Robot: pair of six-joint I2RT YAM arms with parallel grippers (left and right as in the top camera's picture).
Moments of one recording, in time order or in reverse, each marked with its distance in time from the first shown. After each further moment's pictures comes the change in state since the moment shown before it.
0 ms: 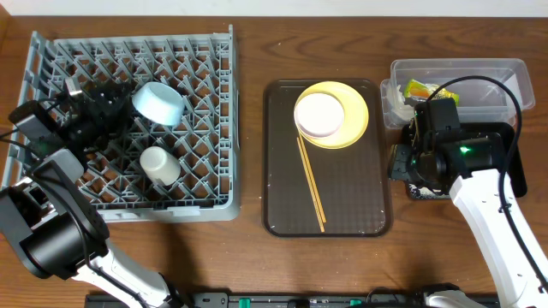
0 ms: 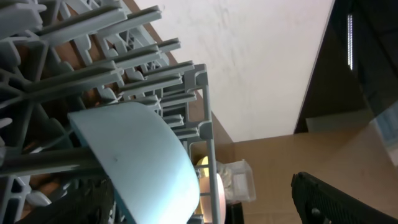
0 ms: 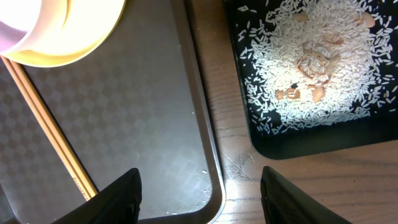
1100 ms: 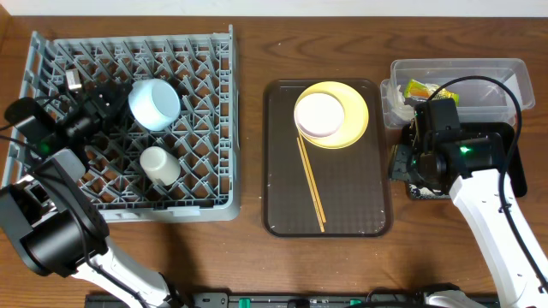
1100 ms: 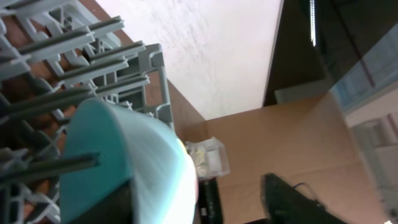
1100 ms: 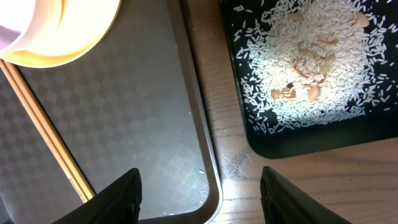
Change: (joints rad) left arm -0.007 0.011 -0.004 0.257 0.174 -0.216; right arm 0.000 0.000 0.000 -0.004 0.011 0.000
